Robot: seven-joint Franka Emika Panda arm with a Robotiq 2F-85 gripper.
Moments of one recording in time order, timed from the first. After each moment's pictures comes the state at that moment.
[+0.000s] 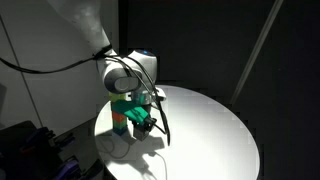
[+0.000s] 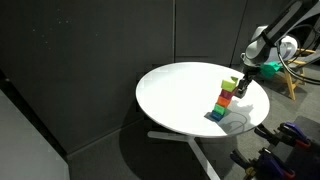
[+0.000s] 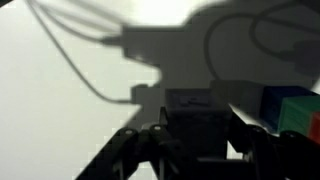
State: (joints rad) arm -0.38 0.29 -0.04 -2.42 0.03 2.72 -0.49
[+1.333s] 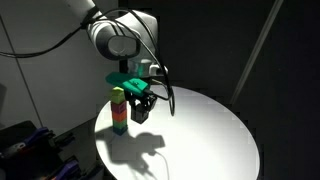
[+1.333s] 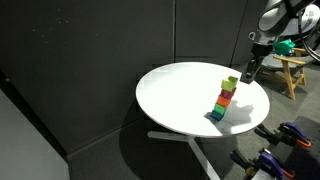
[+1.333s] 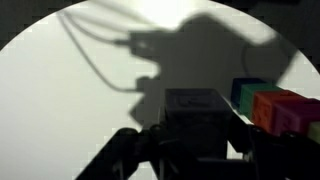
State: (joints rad) arm -0.27 0.01 -0.15 -2.45 0.00 2.46 -0.49
